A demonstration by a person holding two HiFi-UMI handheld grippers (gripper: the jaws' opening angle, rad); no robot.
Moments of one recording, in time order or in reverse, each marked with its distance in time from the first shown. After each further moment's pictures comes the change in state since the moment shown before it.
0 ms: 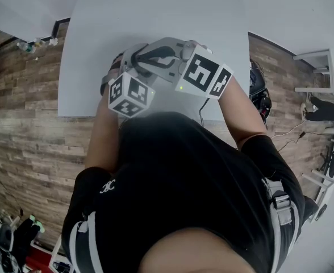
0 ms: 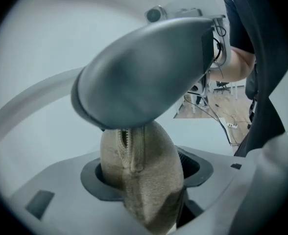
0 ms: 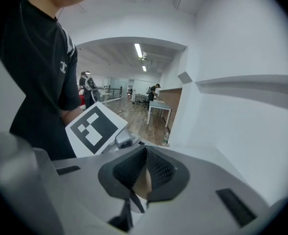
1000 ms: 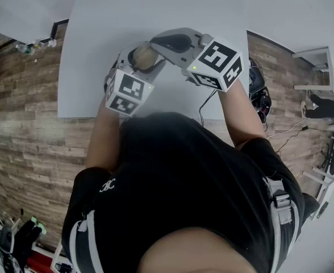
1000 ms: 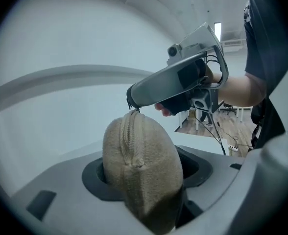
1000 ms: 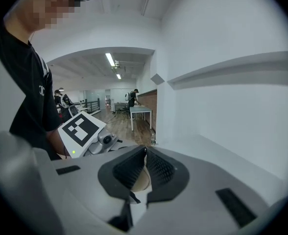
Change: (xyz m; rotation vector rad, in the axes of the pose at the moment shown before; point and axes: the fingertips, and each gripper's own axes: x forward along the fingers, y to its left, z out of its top) left arm -0.003 0.011 0.016 -0.214 -0.110 0.001; right arm -0.033 -0.050 -0.015 0.262 -0.062 -0.192
